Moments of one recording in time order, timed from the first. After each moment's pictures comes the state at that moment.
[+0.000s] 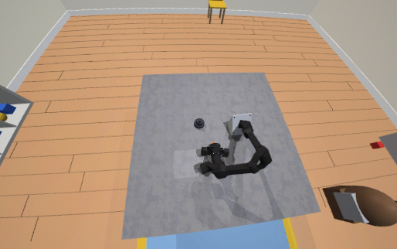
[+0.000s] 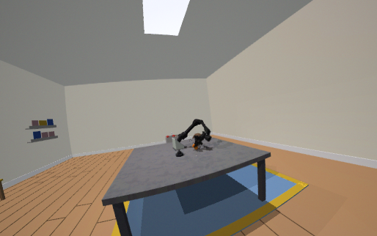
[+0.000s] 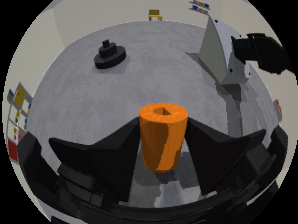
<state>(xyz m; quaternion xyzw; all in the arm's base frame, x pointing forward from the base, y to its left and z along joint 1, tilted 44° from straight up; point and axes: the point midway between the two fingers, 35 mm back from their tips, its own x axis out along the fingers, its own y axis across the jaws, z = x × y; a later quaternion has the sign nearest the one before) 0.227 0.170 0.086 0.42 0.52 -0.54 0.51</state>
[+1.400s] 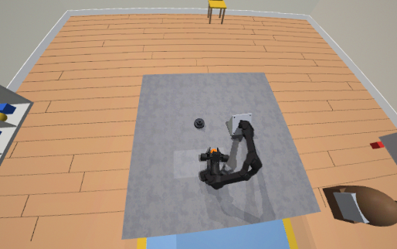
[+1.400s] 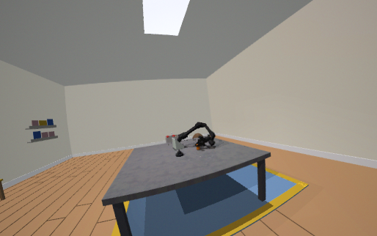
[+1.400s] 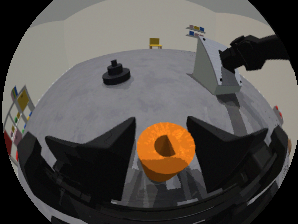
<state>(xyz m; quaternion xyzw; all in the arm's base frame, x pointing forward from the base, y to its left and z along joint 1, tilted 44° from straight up) 0.228 0.192 0.101 0.32 0.43 -0.60 0.59</state>
